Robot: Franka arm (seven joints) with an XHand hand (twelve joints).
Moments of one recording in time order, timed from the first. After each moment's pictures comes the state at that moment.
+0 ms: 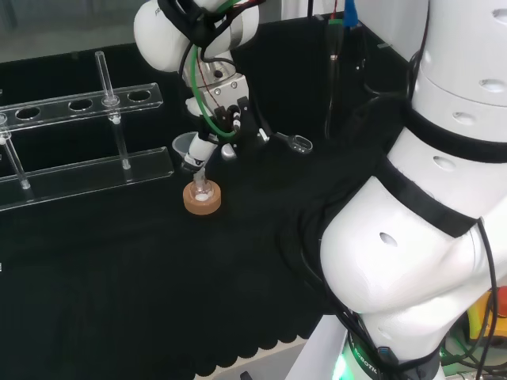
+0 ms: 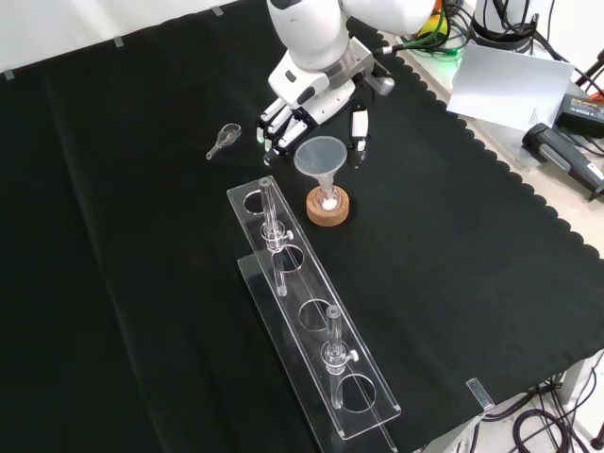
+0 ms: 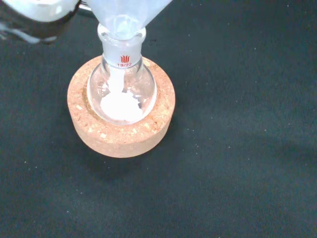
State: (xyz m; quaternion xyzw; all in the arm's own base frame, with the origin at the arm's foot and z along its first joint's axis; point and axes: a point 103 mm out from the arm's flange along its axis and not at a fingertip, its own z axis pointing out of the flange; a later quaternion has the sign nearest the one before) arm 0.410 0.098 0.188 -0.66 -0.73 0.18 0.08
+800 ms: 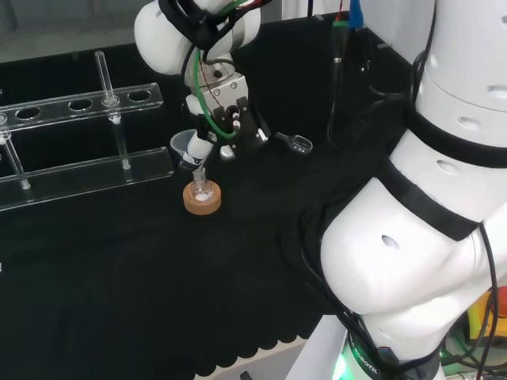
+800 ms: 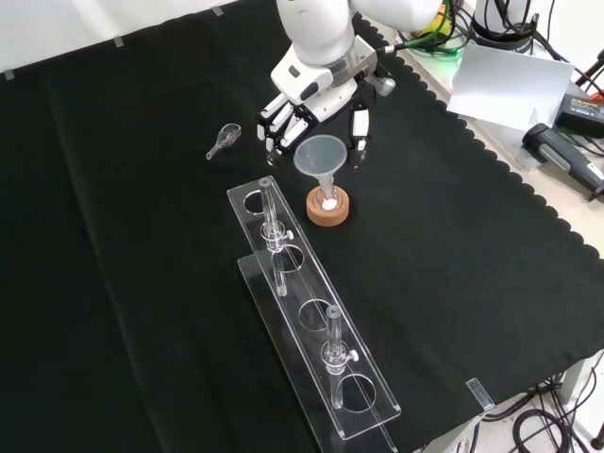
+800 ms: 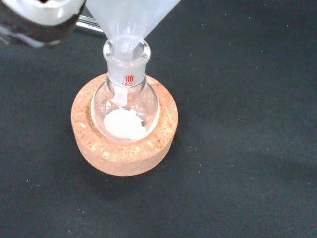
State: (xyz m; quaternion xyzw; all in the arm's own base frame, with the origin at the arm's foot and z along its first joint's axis) arm 0.412 0.101 0.192 -0.66 -0.73 0.16 0.06
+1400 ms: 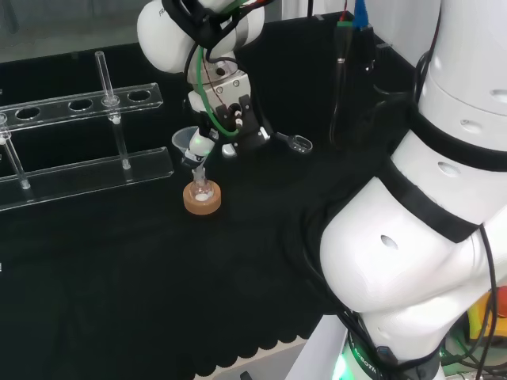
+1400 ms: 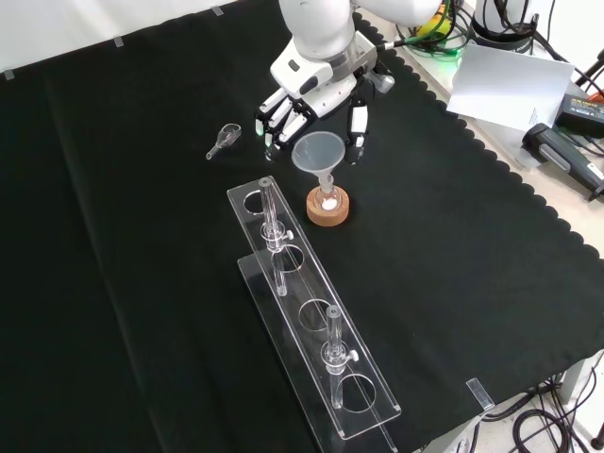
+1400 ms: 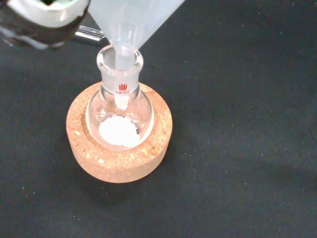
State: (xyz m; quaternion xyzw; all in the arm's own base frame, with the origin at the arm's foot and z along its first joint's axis) arm 0.412 0.098 0.197 -0.66 -0.73 0.15 0.06
